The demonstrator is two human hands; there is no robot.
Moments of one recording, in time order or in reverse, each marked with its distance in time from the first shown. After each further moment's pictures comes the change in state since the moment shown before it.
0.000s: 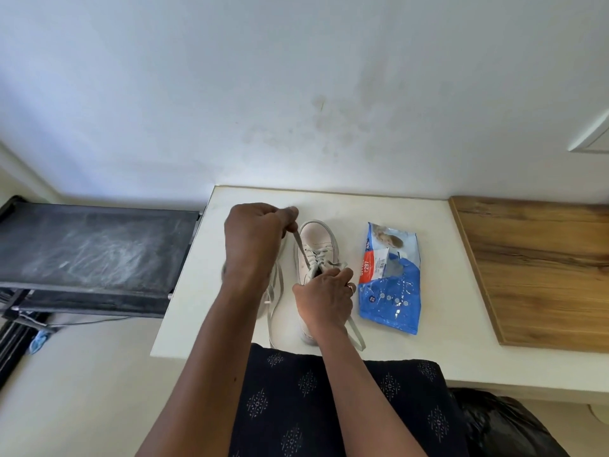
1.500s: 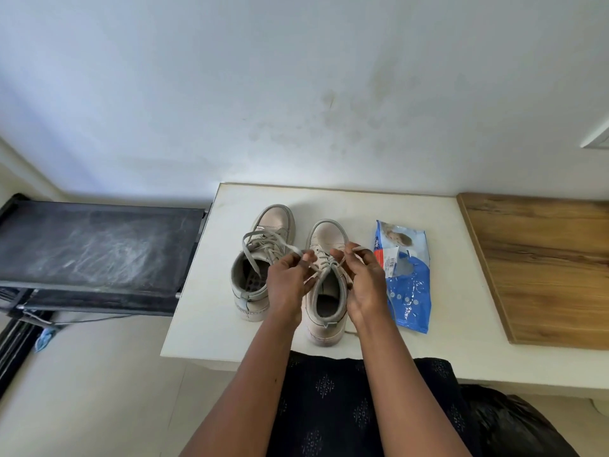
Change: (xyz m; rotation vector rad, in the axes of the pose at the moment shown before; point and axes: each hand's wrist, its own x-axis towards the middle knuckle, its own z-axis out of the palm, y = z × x) left_hand 0.012 -0.102 0.040 -0.393 -0.130 -0.341; right_hand 0.026 0.019 -0.024 1.602 -0.149 0.169
